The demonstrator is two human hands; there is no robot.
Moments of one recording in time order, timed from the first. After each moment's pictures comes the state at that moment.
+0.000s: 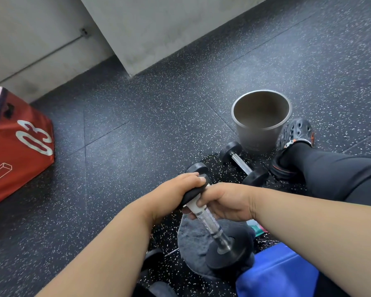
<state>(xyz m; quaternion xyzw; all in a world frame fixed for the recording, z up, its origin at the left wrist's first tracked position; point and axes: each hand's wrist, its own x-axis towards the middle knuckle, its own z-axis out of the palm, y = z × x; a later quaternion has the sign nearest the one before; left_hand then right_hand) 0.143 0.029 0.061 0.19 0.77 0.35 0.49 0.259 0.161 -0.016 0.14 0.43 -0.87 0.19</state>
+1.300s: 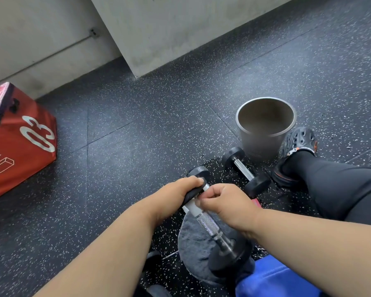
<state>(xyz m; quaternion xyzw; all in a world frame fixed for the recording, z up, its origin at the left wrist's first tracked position) 0.134 0.024 0.049 0.15 0.76 0.36 0.51 0.274 0.137 0.002 0.30 0.62 -0.73 -0.05</state>
